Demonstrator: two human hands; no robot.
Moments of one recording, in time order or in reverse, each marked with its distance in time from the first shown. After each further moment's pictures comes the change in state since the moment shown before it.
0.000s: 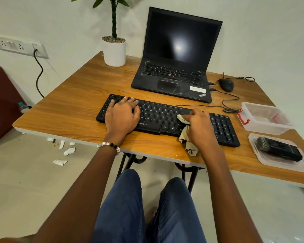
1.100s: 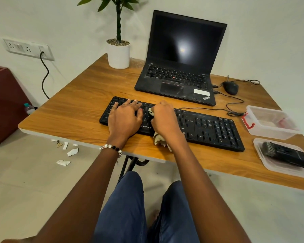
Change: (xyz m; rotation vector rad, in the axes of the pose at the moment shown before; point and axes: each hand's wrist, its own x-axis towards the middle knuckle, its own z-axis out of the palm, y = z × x) left_hand 0.000 0.002 -0.002 0.005 -0.019 -0.004; right_hand 0.038 -0.084 0.022 0.112 0.043 -0.166
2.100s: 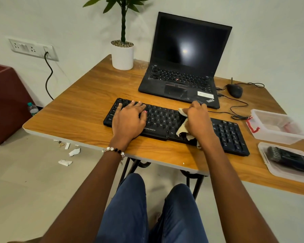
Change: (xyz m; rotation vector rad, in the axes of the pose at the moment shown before) left_hand 0.002 -0.006 0.003 -0.036 -0.015 0.045; right_hand 0.002 0.077 -0.020 -0.222 0.002 0.057
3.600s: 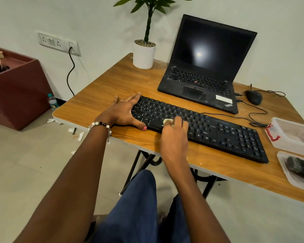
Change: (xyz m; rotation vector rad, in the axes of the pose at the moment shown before) left_hand 0.018 -0.095 -0.047 -0.099 -0.541 0.029; right_hand -0.069 -0.131 0.013 0.309 0.032 0.090
